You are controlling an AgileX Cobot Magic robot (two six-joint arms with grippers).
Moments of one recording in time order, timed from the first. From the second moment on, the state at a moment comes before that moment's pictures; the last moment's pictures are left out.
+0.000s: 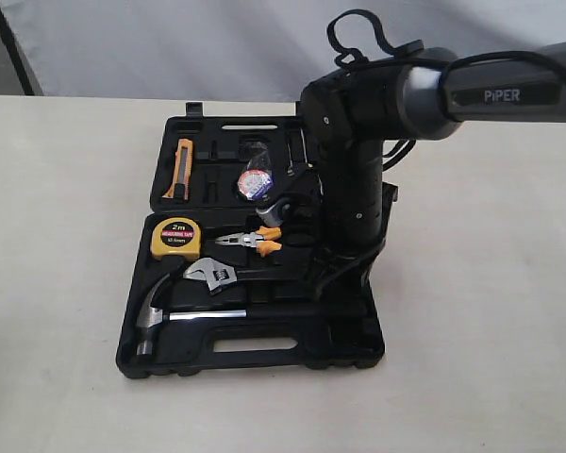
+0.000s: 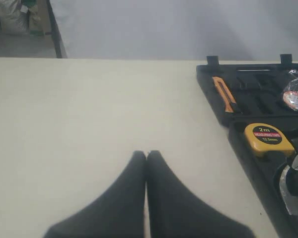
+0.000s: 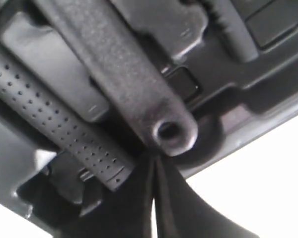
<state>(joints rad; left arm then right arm) -0.40 1.30 -0.96 0.82 0.66 -0.60 0.49 2.08 -1.45 -0.09 1.14 -0.31</state>
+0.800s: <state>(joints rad) -0.40 1.30 -0.96 0.82 0.66 -0.60 0.50 2.13 -1.69 0.14 1.07 -0.23</state>
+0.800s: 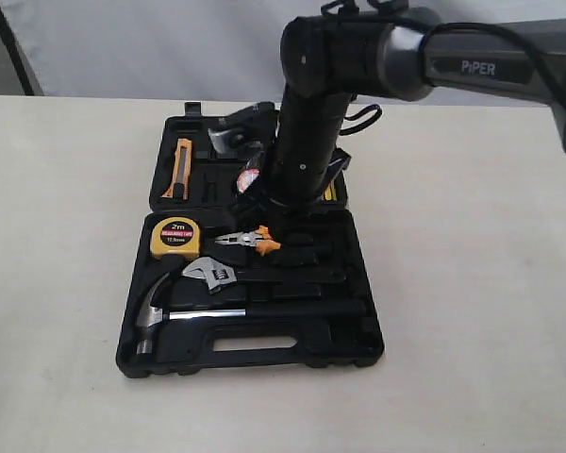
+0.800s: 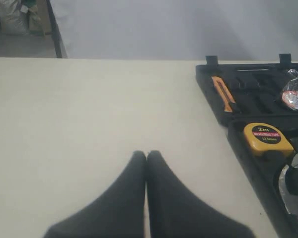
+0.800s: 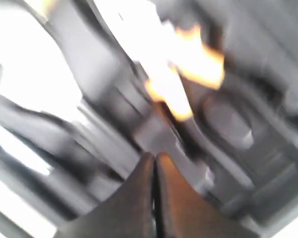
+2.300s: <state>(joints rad) -0.40 1.30 -0.96 0.82 0.66 -0.60 0.36 1.91 -1.05 0.20 0.87 0.07</state>
